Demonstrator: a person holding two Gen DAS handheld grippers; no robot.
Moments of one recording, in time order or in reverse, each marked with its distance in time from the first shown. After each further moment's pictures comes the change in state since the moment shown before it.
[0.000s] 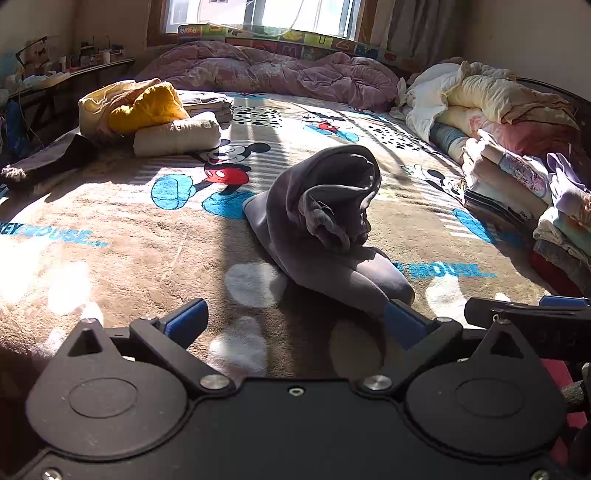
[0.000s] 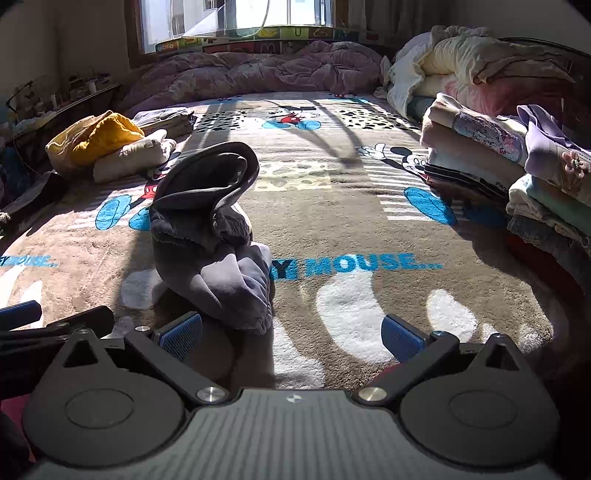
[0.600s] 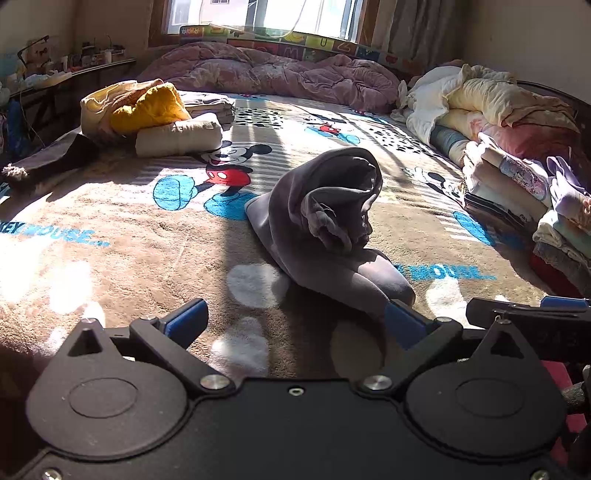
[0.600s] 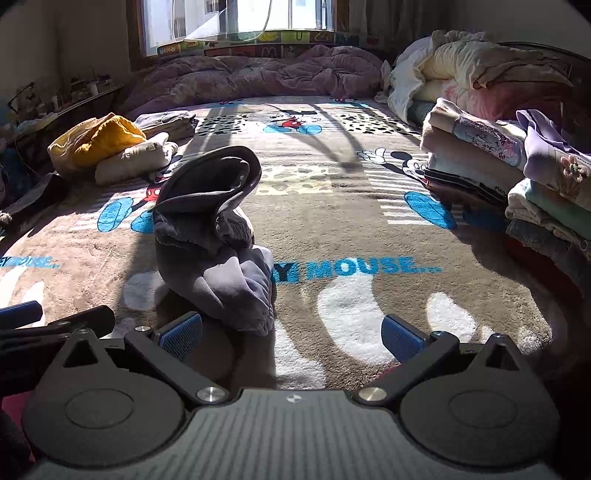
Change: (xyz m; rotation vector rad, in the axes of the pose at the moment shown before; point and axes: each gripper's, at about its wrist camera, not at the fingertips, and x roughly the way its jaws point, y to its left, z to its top) left arm -0.003 0.003 0.000 -0.007 -0.007 -0.001; right arm -0.004 0.003 0.000 -0.006 -0.014 -0.003
